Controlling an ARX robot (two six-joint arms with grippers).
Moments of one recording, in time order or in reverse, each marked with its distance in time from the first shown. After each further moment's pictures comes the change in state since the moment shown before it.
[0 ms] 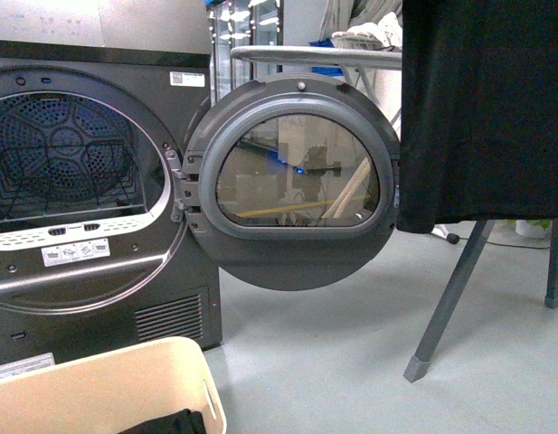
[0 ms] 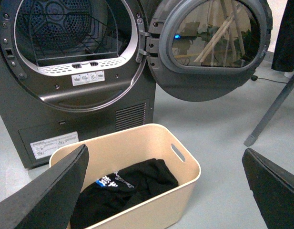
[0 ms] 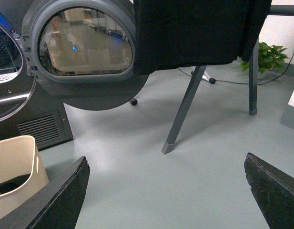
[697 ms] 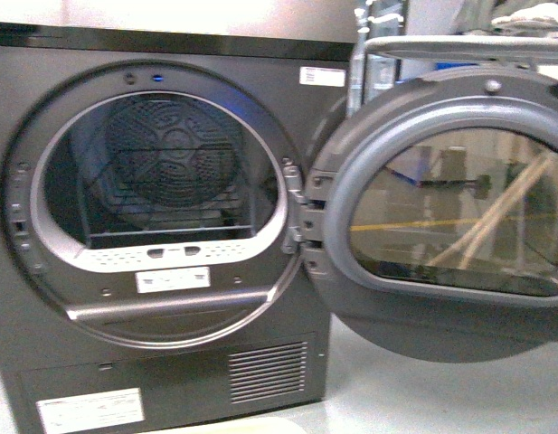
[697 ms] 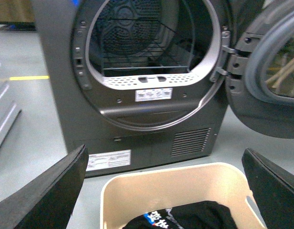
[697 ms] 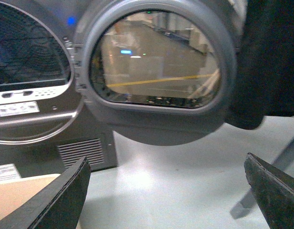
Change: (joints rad) left arm 0.000 0.001 0.000 0.000 -0.002 0.000; right arm -0.001 0.000 0.000 0.000 0.000 0.000
